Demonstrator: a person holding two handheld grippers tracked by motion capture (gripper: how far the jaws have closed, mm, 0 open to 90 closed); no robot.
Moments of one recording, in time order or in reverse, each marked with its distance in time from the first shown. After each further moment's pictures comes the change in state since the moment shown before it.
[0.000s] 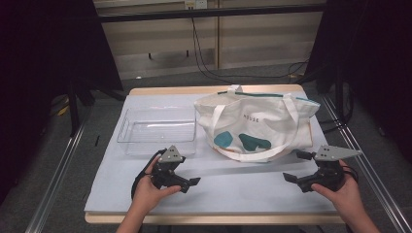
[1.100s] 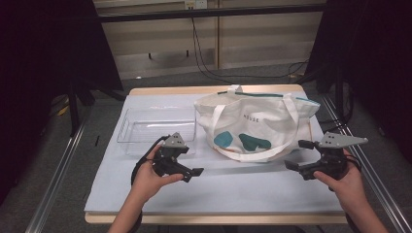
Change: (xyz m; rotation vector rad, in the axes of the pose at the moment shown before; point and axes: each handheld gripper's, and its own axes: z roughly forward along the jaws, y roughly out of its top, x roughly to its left) left arm 0.005 0.046 -0.012 0.034 -0.044 0.010; right arm -0.012 0.028 -0.006 -0.047 -0.012 0.024
